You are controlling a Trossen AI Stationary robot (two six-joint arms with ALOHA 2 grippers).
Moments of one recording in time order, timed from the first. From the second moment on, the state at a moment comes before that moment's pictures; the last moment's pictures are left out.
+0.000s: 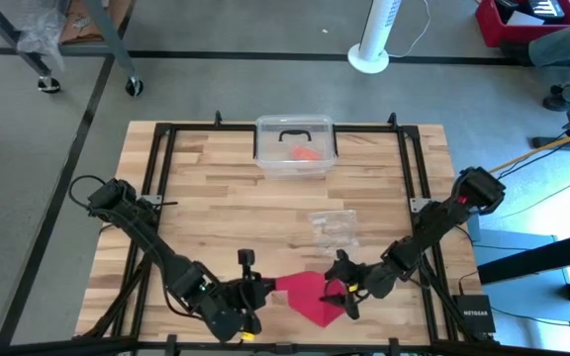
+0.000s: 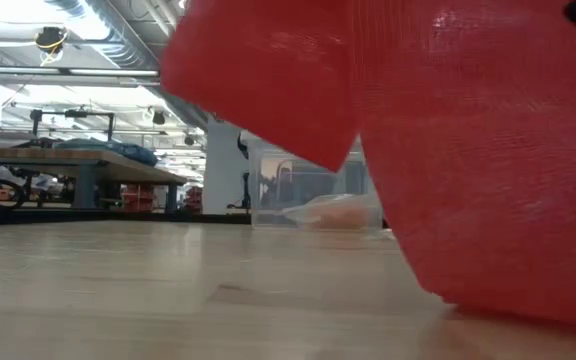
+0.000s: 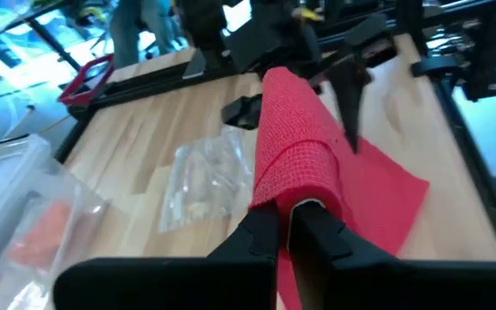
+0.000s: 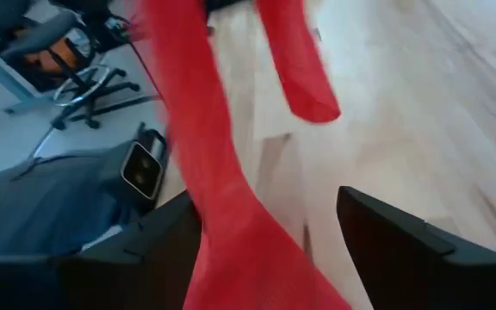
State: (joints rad) left arm -0.73 1.79 1.52 -0.46 -0.91 -0.27; right arm 0.74 1.62 0.62 0.55 0.44 0.63
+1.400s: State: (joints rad) left arm -0.73 1.80 1.48 -0.45 -0.86 -0.24; right arm 0.79 1.59 1.81 -0.60 0.84 -0.06
